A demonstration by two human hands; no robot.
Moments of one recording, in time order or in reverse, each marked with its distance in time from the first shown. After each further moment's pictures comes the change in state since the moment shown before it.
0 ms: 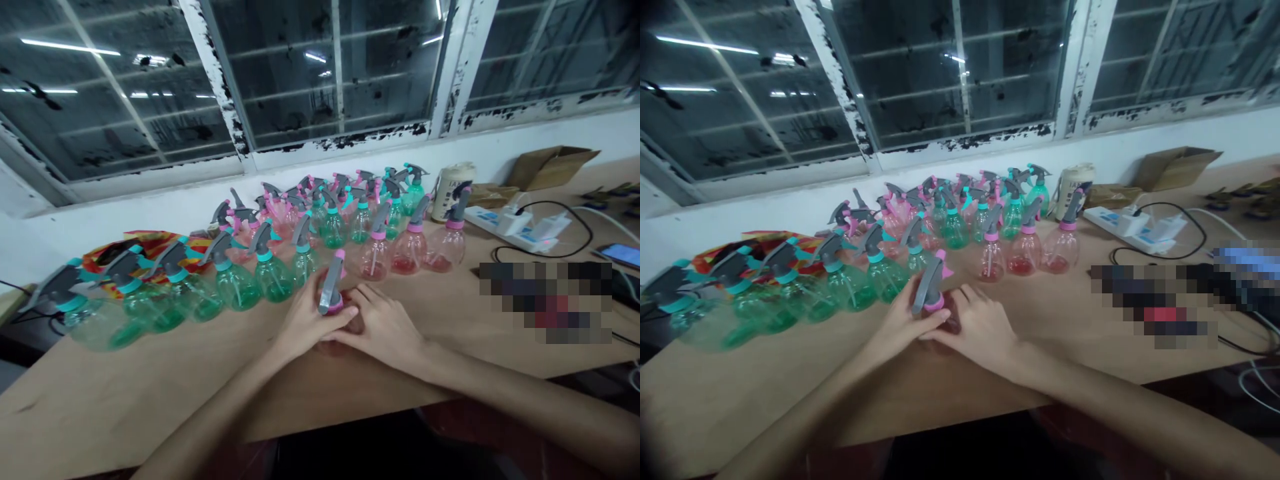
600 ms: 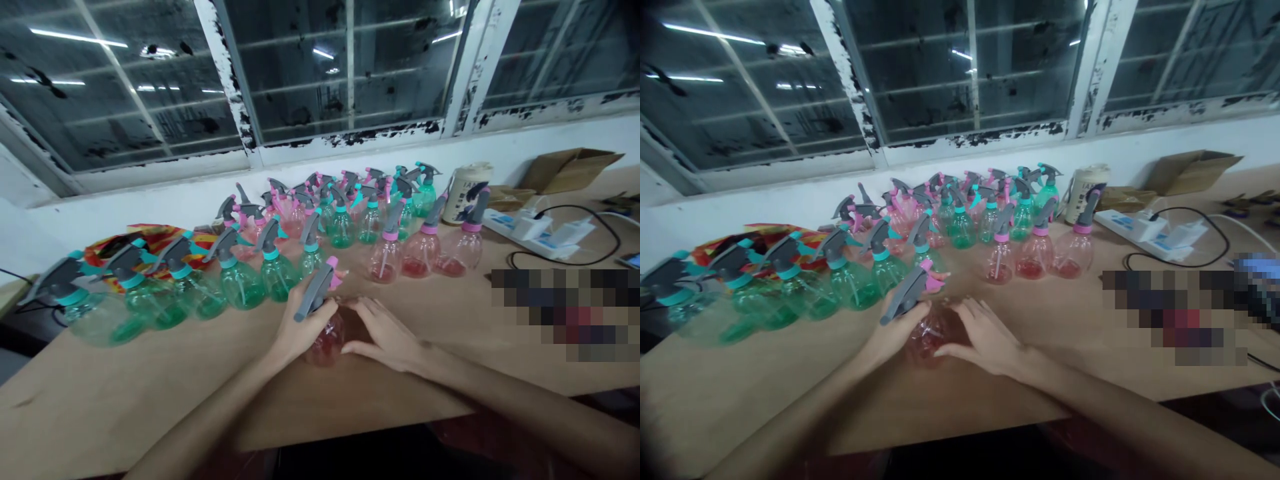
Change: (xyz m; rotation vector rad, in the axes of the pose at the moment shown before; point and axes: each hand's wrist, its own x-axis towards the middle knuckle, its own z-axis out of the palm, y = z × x) left_hand 0.001 -0.015 -0.010 0.025 0.151 -0.003; right_hand -0.006 0.023 0.034 0.278 -0.163 -0.167
